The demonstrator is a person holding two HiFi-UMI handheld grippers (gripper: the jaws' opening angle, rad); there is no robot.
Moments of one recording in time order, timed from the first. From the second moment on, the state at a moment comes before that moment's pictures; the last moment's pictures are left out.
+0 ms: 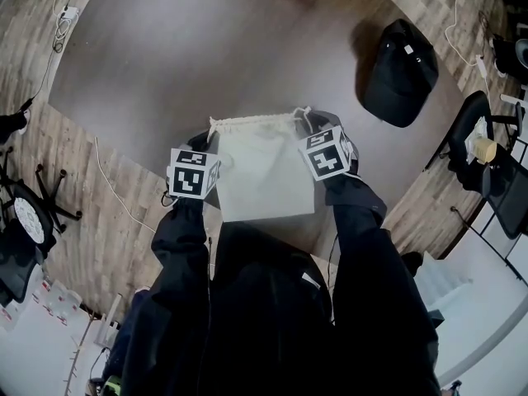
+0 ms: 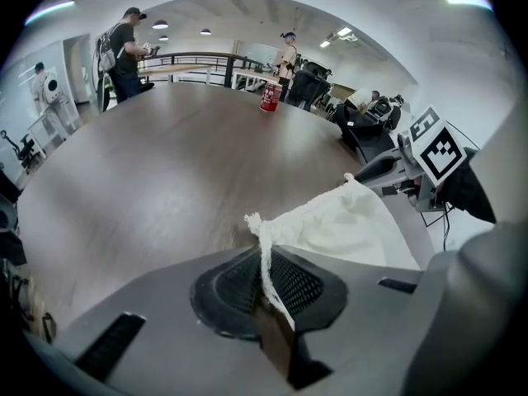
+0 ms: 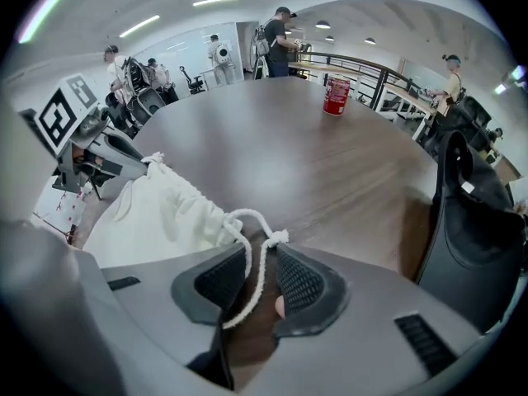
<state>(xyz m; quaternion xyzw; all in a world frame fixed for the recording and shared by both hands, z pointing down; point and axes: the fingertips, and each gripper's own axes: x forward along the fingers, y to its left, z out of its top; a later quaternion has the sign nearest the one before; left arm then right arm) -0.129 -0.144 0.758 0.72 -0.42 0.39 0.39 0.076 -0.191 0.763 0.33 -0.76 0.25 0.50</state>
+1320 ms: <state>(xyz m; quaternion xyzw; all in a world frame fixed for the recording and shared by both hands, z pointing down) -0.148 -0.174 0.566 0.71 -0.60 0.19 0.32 0.100 -0.192 0.561 0.57 -0.75 0.16 0.29</state>
